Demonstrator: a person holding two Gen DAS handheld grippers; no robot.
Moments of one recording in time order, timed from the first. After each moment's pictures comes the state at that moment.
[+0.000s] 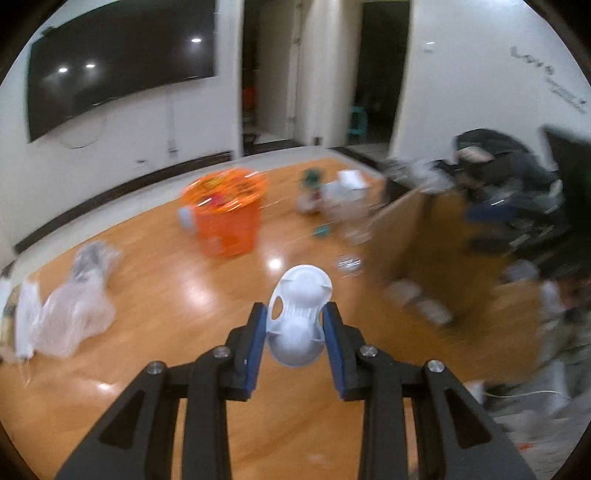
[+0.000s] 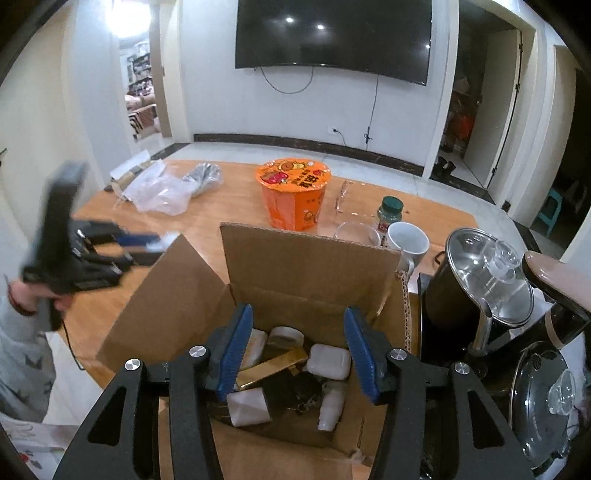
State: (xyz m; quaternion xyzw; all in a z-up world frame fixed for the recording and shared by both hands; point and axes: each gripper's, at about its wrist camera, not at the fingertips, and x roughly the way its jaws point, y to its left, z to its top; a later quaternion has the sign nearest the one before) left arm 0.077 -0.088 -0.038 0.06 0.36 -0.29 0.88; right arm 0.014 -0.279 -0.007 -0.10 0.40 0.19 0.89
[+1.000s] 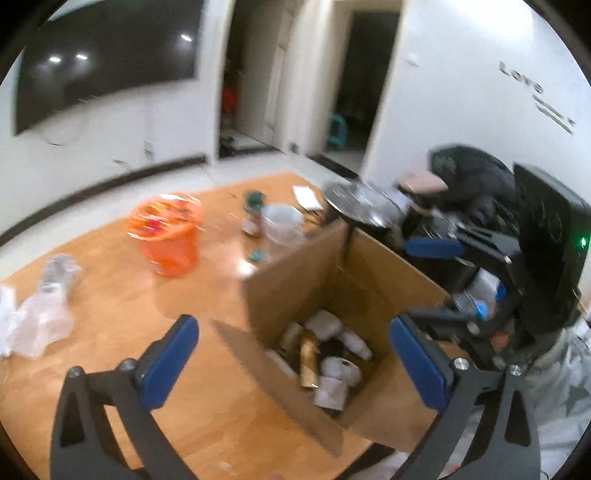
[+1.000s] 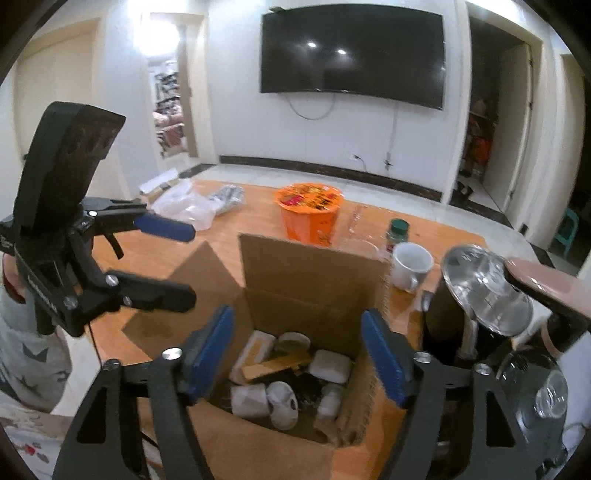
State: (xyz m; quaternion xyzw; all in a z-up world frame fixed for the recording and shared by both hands) left arm 0.047 -0.139 0.000 0.03 0.35 -0.28 0.89; right arm -0.009 -0.300 0.009 -0.09 0.34 0.26 0.90
